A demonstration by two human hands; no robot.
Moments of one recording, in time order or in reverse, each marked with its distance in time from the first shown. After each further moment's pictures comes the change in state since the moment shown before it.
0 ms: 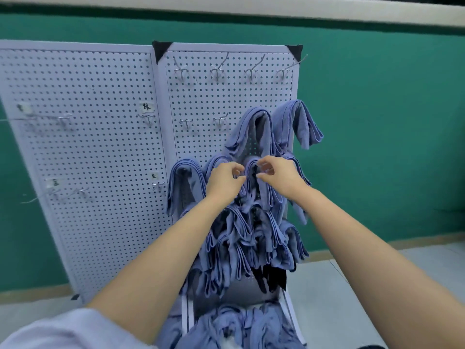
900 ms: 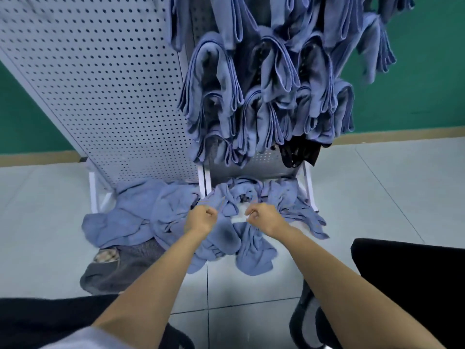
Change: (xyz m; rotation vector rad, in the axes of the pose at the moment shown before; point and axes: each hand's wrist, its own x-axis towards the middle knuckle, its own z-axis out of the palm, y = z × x) left_hand -0.264 -0.331 0.144 0.120 -0.417 -0.756; right_hand -0.225 0.121 0.336 0.078 -0.730 0.463
